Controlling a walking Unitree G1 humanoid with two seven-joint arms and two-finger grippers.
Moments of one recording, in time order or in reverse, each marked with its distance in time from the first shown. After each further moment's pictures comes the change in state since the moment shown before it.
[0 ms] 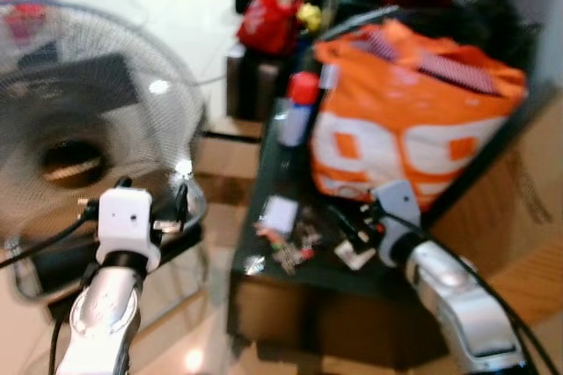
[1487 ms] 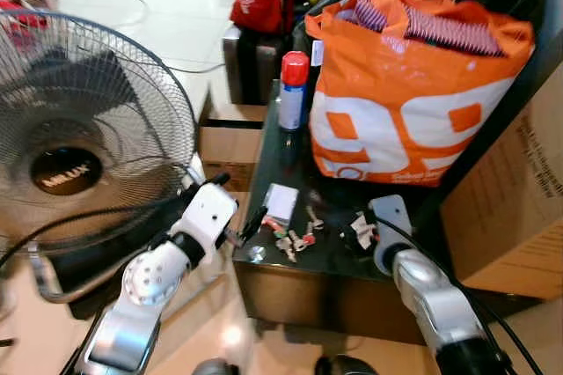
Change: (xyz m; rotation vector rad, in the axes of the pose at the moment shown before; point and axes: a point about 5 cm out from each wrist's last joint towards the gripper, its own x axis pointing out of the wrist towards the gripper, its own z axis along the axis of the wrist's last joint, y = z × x) left arm 0.028 -0.048 0.002 0.210 -0.044 -0.561; right arm 0.033 -0.008 -0.047 0.081 0.178 -0.201
